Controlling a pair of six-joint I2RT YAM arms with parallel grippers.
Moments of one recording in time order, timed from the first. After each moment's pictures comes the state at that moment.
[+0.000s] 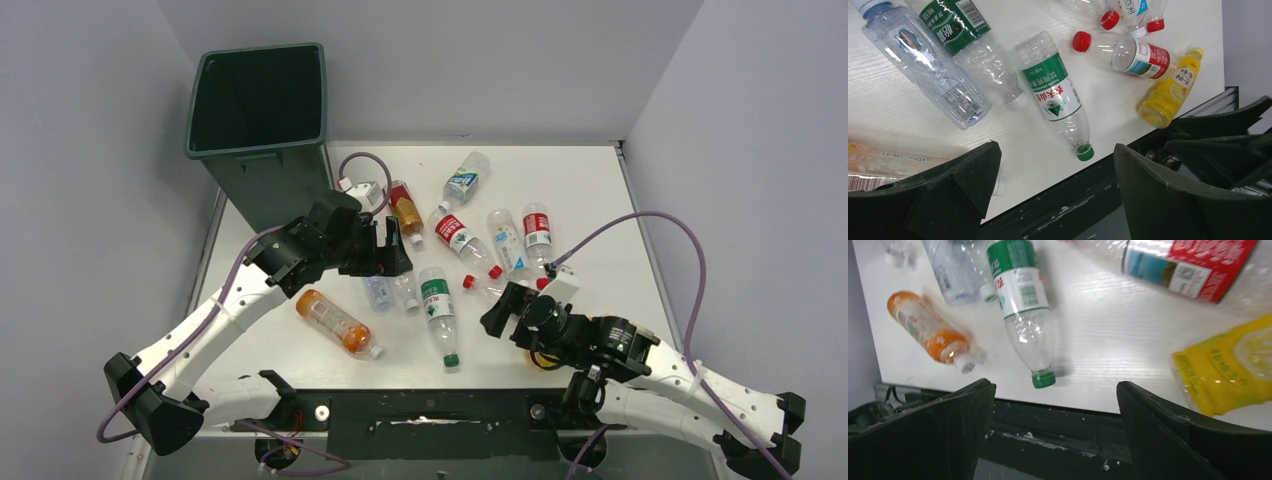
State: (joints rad) left arm -0.70 1.18 1.23 -0.78 0.07 -0.63; right arm 1.07 0.66 0.70 -0.88 0.37 1.16
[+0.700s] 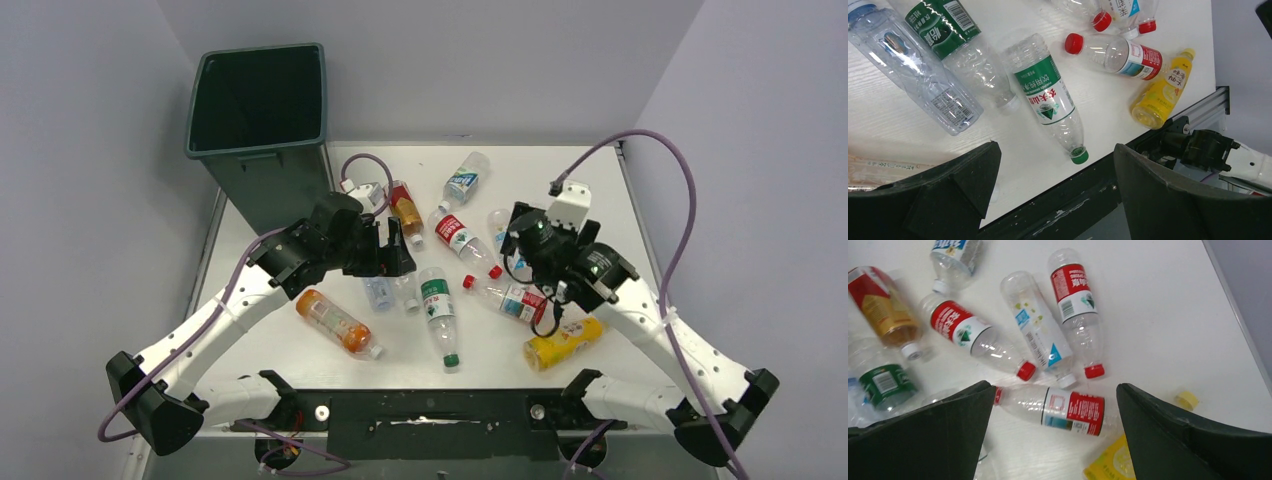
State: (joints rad) left arm -0.71 1.18 1.19 -0.73 0.09 -0.64; right arm 0.81 1.05 1.21 -1.01 0.85 0.79
